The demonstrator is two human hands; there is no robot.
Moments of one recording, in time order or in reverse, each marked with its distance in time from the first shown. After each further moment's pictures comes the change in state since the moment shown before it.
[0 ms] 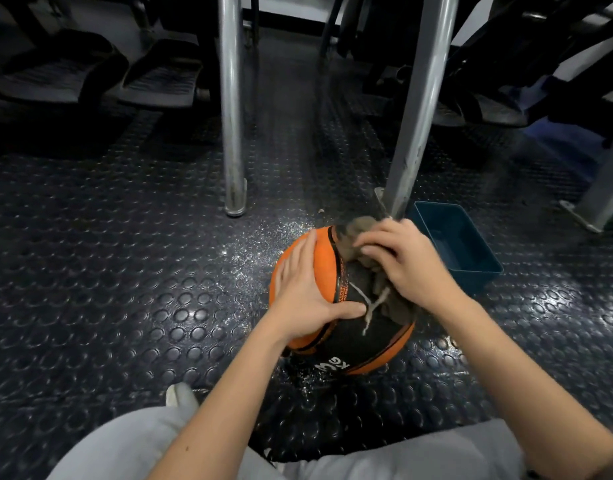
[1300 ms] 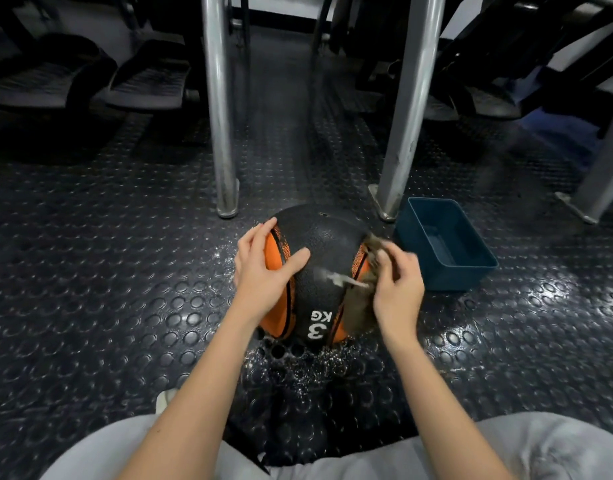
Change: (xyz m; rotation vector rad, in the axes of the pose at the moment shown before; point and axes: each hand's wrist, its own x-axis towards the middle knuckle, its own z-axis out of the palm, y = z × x) left_hand 0.022 -0.034 -0.009 -0.286 0.292 -0.183; right_hand -0.026 0.011 0.072 0.395 0.629 0.620
